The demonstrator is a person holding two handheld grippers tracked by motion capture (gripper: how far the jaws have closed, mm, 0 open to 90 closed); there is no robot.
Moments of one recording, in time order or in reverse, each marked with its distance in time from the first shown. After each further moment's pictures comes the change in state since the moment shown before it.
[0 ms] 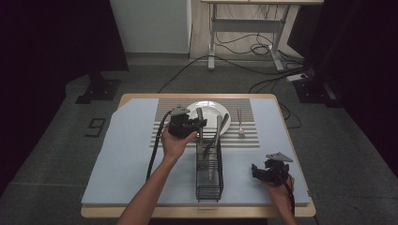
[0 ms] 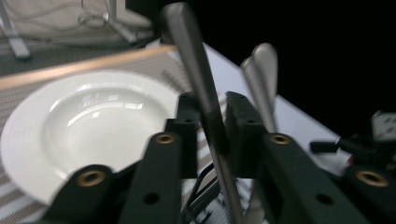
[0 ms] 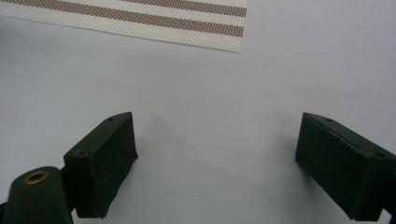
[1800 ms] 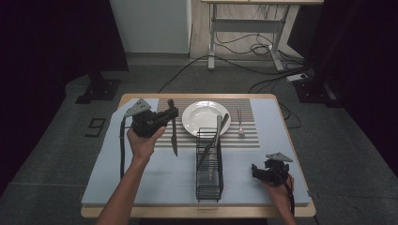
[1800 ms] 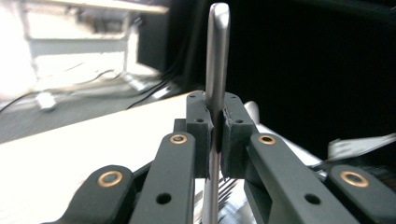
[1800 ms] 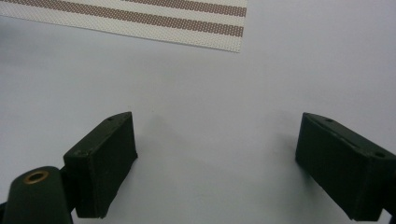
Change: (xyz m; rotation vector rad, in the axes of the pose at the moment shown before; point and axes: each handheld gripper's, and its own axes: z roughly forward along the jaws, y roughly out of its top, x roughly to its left) left arm 0.020 0.012 -0.106 -0.173 0.030 0.049; right arm 0.000 0.000 0.000 0.004 -0.001 -0.001
